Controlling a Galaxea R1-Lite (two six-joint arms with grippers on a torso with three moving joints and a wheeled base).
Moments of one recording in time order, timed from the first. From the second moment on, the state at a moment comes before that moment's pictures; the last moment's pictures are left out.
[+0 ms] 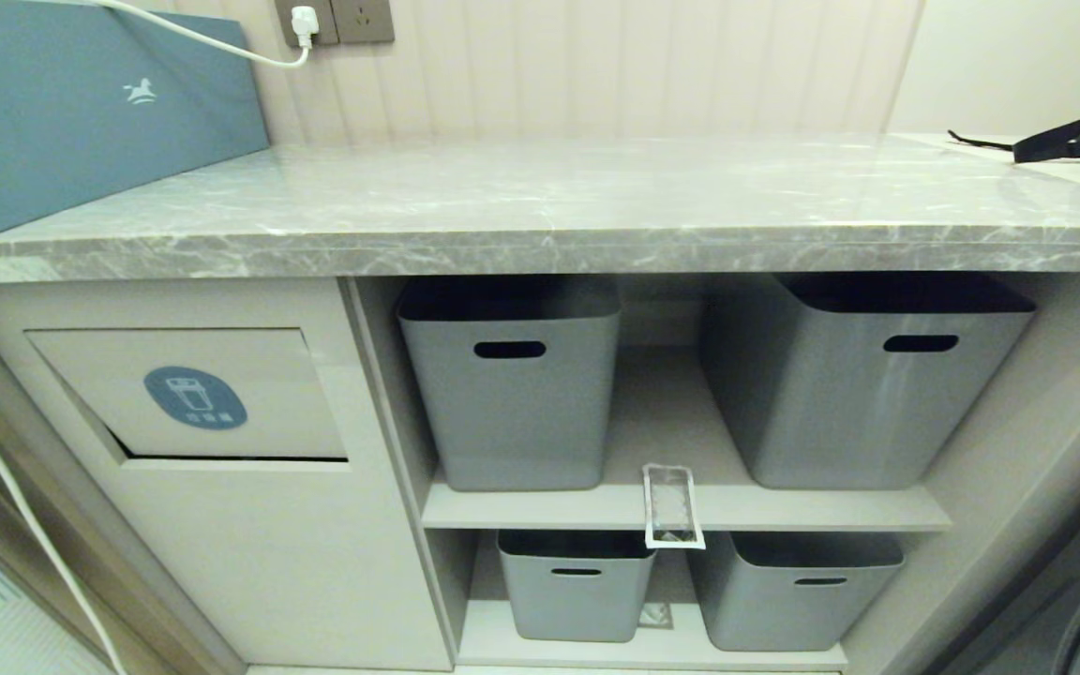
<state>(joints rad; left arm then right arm) 0.00 0.00 0.00 0.00 -0.06 0.17 0.00 0.00 0.00 0.00 0.00 -0.01</state>
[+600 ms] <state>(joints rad) -0.08 0.26 0.00 -0.33 -0.23 0.26 0.00 0.00 0.00 0.00 0.00 -0.01</state>
